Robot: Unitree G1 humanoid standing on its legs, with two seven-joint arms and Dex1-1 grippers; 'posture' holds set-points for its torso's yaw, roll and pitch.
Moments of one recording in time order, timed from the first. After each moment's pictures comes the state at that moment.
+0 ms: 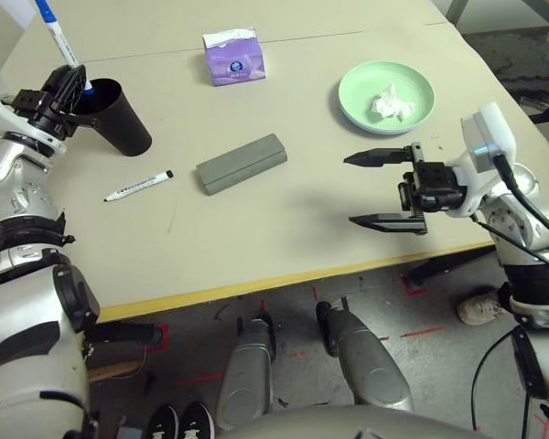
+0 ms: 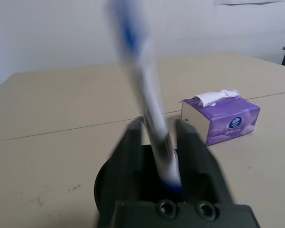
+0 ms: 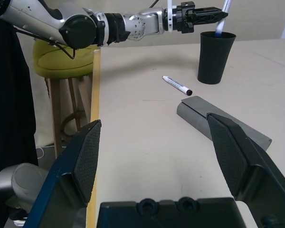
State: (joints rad) left arm -0.87 0.81 0.44 1.00 -0.35 -0.25 -0.74; right arm -0.57 -0.56 0.04 -0.04 0.58 0.19 1.36
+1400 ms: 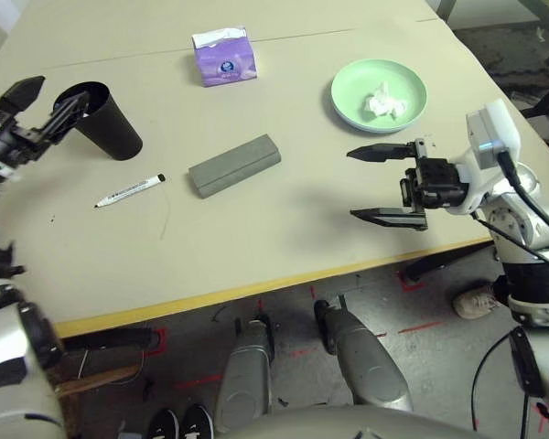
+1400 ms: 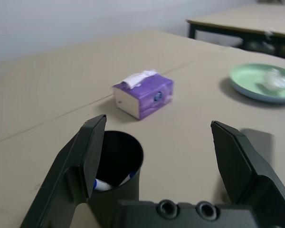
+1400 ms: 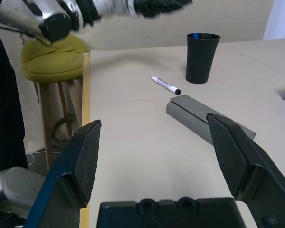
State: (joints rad) left arm -0.61 1.17 0.52 0.72 -0.58 0.13 -1.30; right arm -0.58 -0.55 0.02 -0.01 0.58 0.17 1.38
